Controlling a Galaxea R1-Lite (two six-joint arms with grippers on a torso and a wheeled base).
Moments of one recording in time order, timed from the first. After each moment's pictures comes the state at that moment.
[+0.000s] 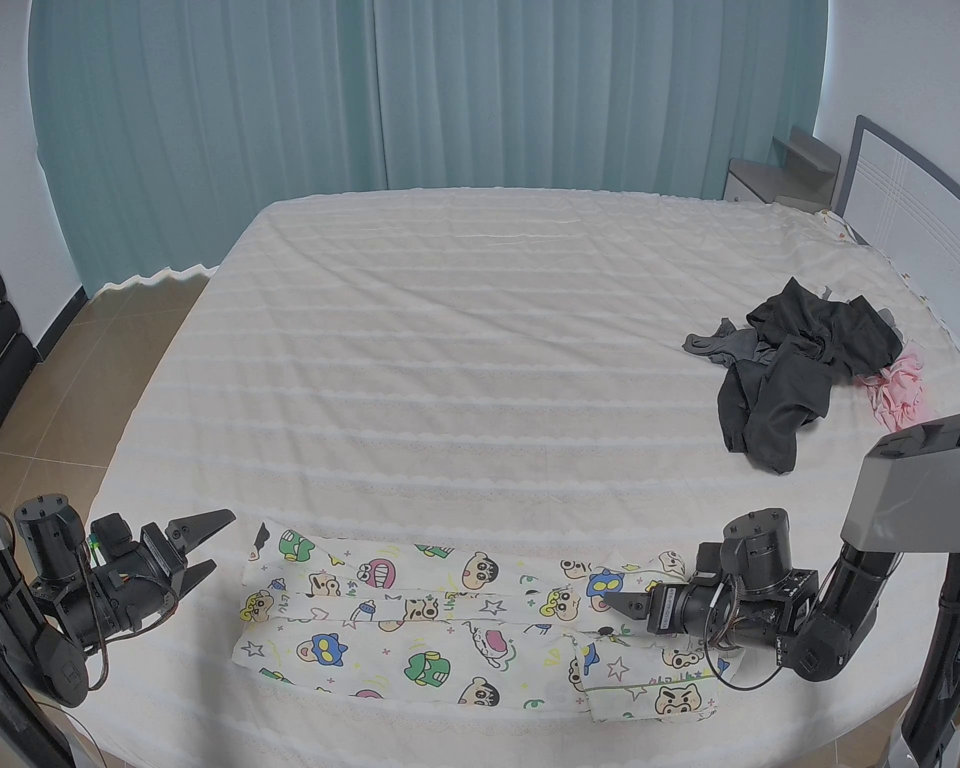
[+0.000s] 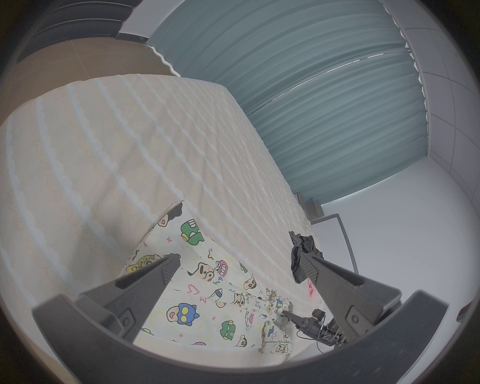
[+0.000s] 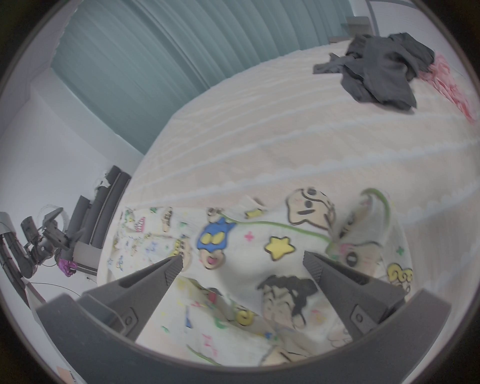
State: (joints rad) left arm 0.16 1.82 -0.02 -1.46 -0.57 -0.85; right arm 0.48 2.15 -0.37 -1.14 0.03 0.50
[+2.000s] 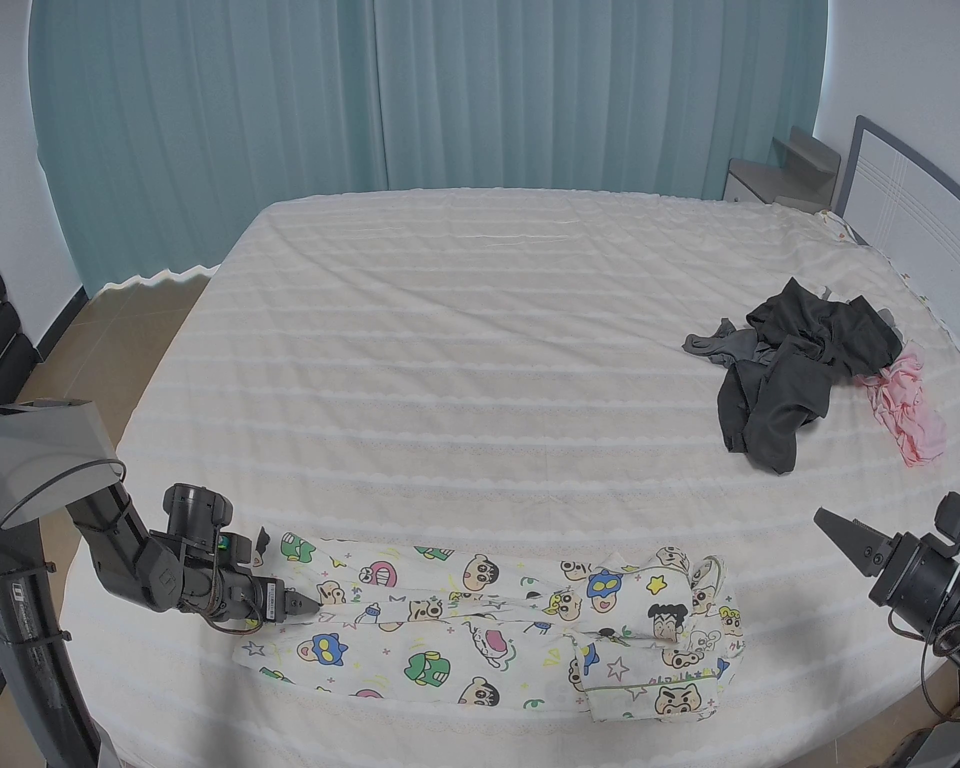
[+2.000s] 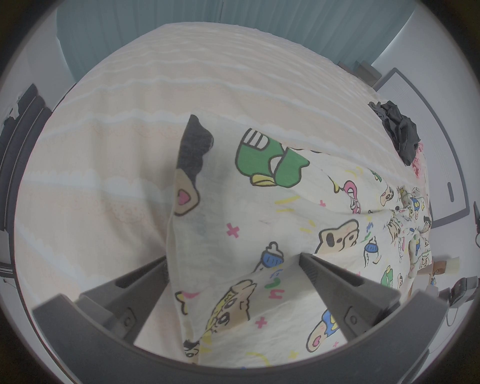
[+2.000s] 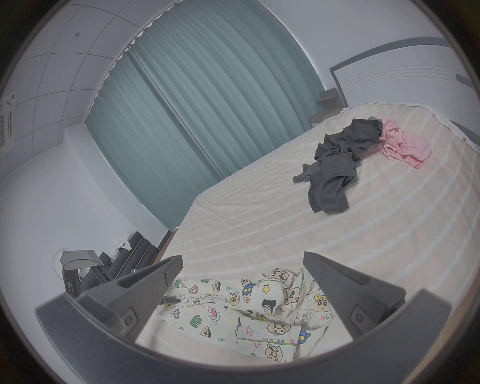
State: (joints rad) left arm -0.04 2.17 -0.61 -0.56 -0.21 -0.06; right arm 0.34 1.06 -0.09 -0.82 -0.03 0.53
